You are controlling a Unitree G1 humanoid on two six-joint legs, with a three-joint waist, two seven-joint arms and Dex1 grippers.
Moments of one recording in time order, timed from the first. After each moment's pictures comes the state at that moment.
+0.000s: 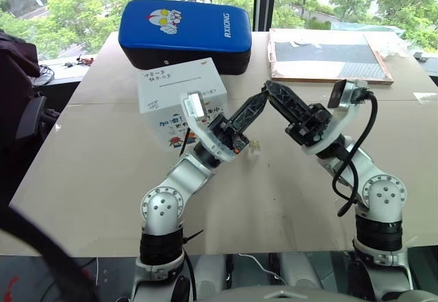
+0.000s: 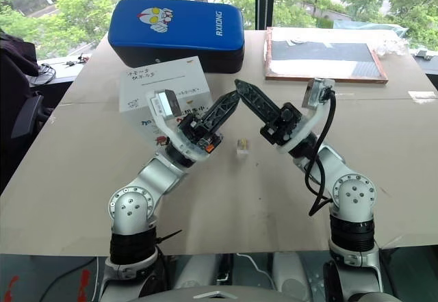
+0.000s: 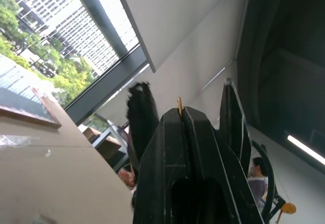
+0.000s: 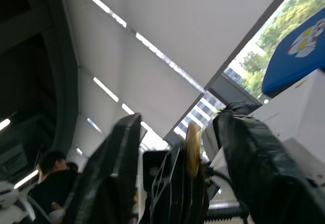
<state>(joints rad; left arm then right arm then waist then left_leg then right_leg) -0.34 0.16 0.05 -0.41 -1.29 0.70 -0.33 -0.38 -0.16 -0.14 -0.35 1.50 0.69 0.19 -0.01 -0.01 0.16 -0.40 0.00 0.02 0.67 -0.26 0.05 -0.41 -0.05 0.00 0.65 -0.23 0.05</state>
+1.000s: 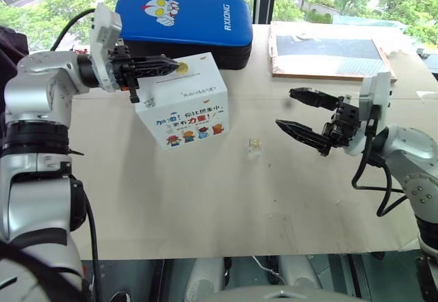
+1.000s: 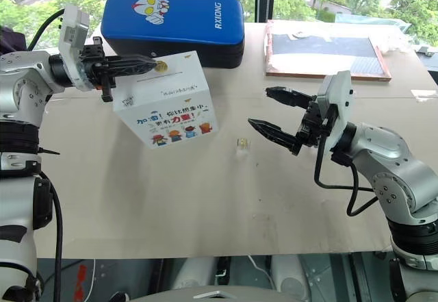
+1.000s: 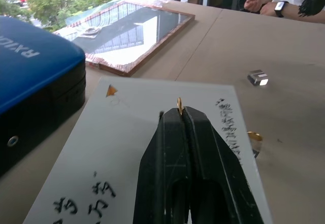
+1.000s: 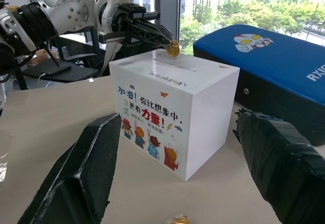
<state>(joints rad) -1.02 0.89 -0.02 0.62 -0.46 0.36 -1.41 -0.38 -0.64 -0.06 -0.51 0.81 0.54 0.67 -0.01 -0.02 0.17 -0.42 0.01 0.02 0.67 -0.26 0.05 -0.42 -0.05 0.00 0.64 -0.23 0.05</state>
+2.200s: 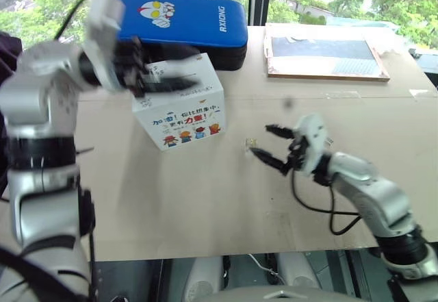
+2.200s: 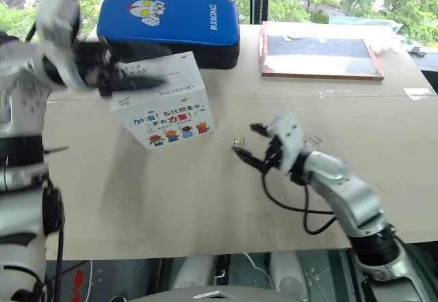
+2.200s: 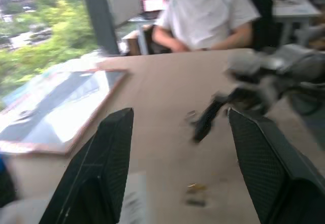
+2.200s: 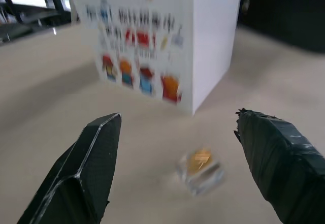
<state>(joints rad) -0.73 0.84 0.11 -0.11 -0.62 0.60 -1.39 -0.29 -0.42 0.28 -0.37 0.43 0.54 0.47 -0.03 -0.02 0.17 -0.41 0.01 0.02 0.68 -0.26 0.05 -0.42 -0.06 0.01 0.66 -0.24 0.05</state>
